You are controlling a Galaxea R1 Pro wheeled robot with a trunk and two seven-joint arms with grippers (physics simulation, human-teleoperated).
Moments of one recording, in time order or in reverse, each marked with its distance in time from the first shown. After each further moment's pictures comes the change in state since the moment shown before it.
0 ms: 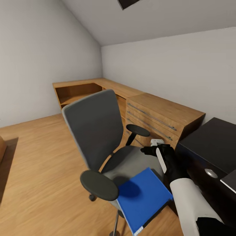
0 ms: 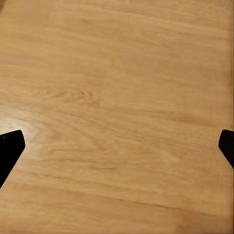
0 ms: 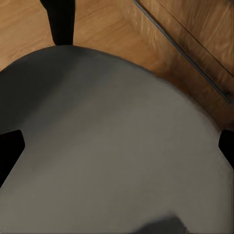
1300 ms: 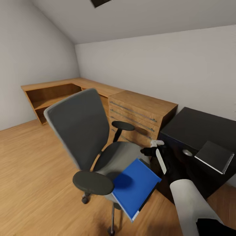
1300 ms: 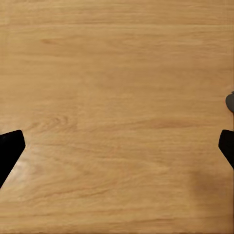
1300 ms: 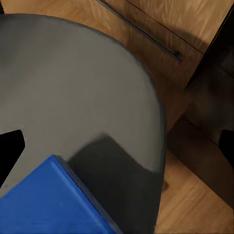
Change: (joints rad) left arm 0.000 0.000 0.002 0.004 0.001 -0.006 0.001; right arm 0.010 0.001 0.001 0.000 0.000 0.000 0.000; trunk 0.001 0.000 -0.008
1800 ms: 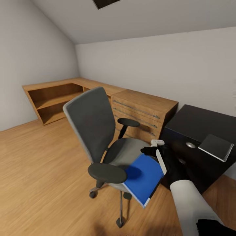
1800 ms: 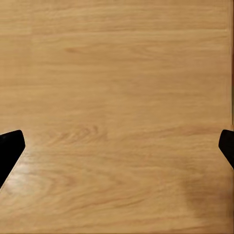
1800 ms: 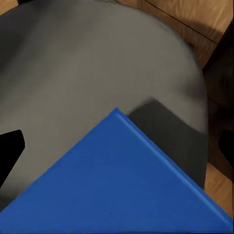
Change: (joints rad) left arm 0.000 0.001 -0.001 0.000 0.000 0.000 0.000; right arm 0.006 -0.001 -0.001 -0.002 0.000 -0.042 -0.001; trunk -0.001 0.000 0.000
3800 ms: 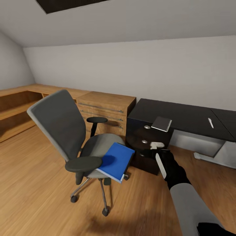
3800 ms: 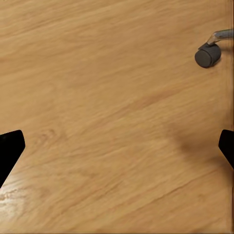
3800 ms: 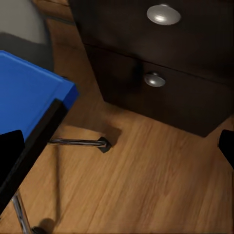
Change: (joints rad) left arm 0.000 -0.001 -0.013 0.045 0.000 0.003 0.002; right arm 0.027 0.000 0.000 0.032 -0.013 -0.087 0.000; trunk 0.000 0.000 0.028
